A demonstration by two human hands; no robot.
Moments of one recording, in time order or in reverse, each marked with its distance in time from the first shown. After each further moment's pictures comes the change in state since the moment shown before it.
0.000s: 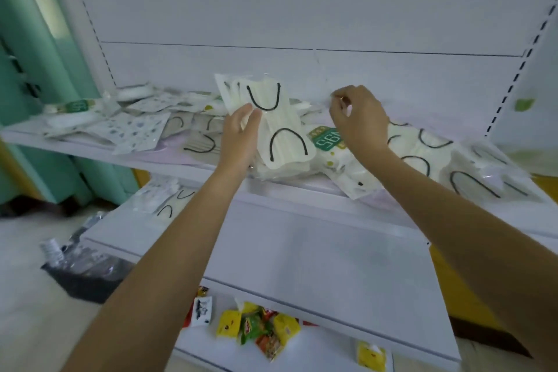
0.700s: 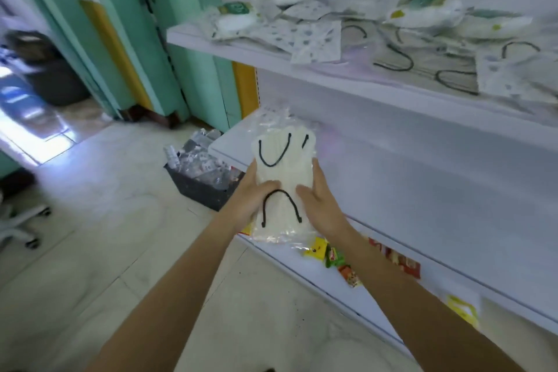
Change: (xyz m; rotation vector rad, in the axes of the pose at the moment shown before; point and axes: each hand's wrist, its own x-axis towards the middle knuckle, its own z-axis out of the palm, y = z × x) left_hand -0.096 -0.186 -0.315 -0.099 -0.089 -0.462; right_hand -0.272 -0.240 0.197 0.810 -0.945 0.503
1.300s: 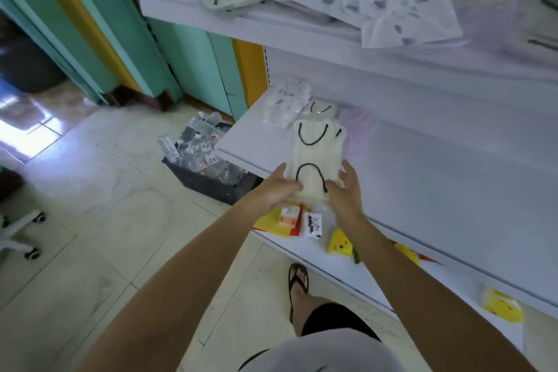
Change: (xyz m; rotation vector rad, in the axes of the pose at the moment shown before) left_hand 0.181 -0.051 -0.072 0.168 -0.197 -0.434; right_hand 0.181 0.097 0.062 0.262 0.460 0.414
